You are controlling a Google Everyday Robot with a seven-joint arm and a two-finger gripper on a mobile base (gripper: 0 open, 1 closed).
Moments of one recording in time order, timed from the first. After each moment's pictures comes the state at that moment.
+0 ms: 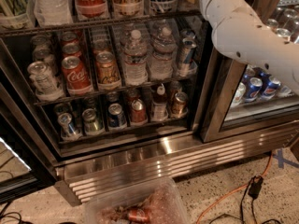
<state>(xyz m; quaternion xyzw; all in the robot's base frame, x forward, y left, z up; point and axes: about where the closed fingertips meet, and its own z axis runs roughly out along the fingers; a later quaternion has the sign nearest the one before) 0.754 -0.150 1.103 -0.15 0.58 -0.05 0.80</state>
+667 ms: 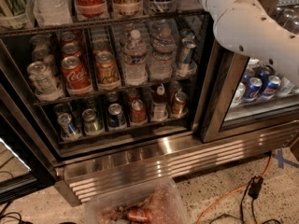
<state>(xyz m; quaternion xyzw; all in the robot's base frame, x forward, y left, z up) 0.744 -0.141 1.130 -0.15 0.56 -0.04 0.81</state>
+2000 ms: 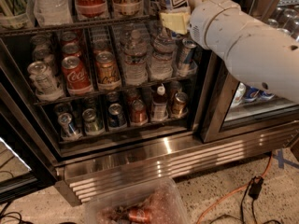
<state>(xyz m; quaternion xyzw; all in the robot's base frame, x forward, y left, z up) 0.645 -0.096 1.057 -0.22 0.66 0.01 0.72</state>
